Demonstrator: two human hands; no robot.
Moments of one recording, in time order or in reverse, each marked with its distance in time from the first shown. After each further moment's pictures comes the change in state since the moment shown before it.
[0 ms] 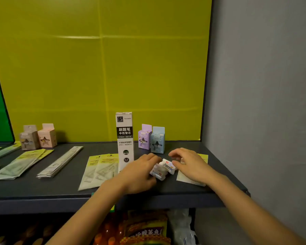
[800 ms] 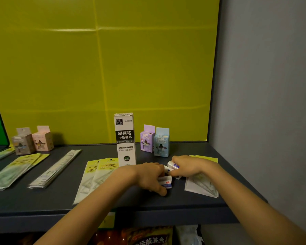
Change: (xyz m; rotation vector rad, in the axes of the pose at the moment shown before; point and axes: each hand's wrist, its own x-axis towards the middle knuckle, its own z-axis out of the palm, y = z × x) left_hand 0.054 -0.013 -0.004 -0.027 -0.517 -0.134; right_hand 0.058 0.000 0.006 -0.250 -0.498 0.167
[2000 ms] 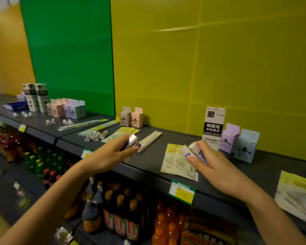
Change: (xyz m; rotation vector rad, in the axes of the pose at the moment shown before) left_hand -0.236 -0.111 0.036 -0.540 0.788 -0.365; right_hand -0.049 -0.127 0.026 0.415 0.316 -0.654
